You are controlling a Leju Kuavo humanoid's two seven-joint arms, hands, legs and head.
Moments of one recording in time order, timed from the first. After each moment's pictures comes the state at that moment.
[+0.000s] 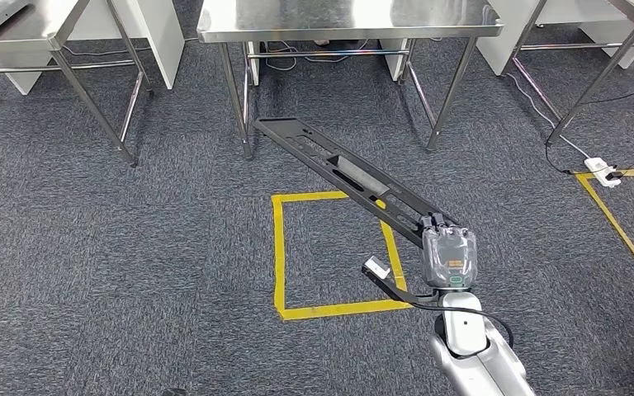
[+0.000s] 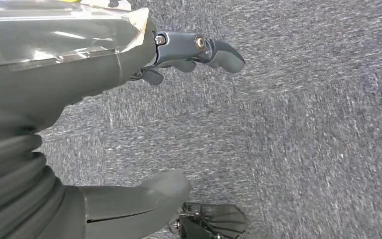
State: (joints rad) left arm -0.12 -0.17 0.74 -0.20 -0.75 0.37 -0.35; right arm -0.33 -0.12 0.51 -1.11 1.52 -0.69 0.32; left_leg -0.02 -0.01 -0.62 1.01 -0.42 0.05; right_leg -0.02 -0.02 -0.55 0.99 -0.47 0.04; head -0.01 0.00
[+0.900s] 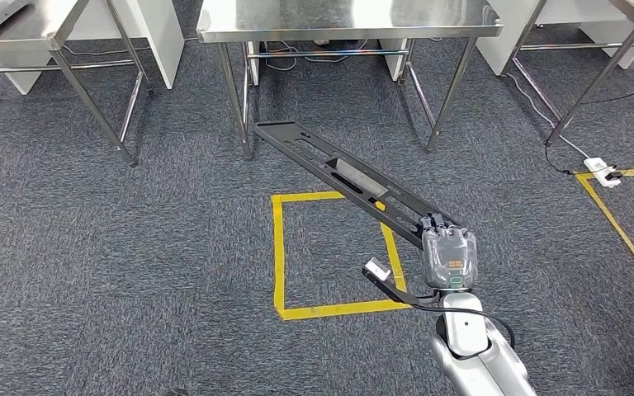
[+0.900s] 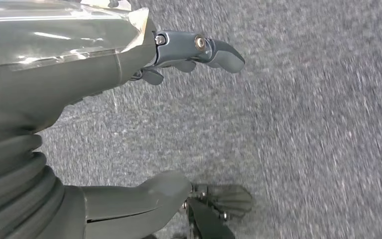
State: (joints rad) left arm -0.12 -0.17 0.74 -0.20 -0.76 0.29 -0.32; right arm -0.33 -0.13 0.51 -1.11 1.52 -0.69 0.31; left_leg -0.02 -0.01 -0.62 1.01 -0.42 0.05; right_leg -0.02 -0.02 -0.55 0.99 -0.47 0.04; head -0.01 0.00
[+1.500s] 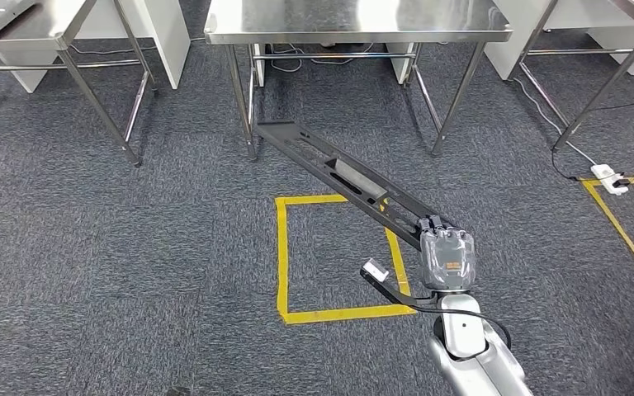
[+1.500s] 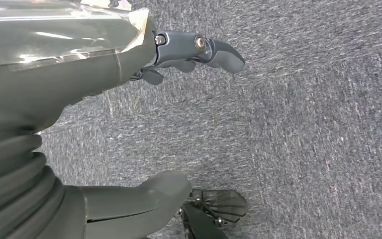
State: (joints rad) left arm -0.12 -0.17 0.74 -0.20 -0.78 0.30 -0.32; right arm -0.33 -0.12 0.51 -1.10 1.52 -0.69 0.31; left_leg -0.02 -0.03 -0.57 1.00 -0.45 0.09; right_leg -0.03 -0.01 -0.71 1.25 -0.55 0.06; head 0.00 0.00
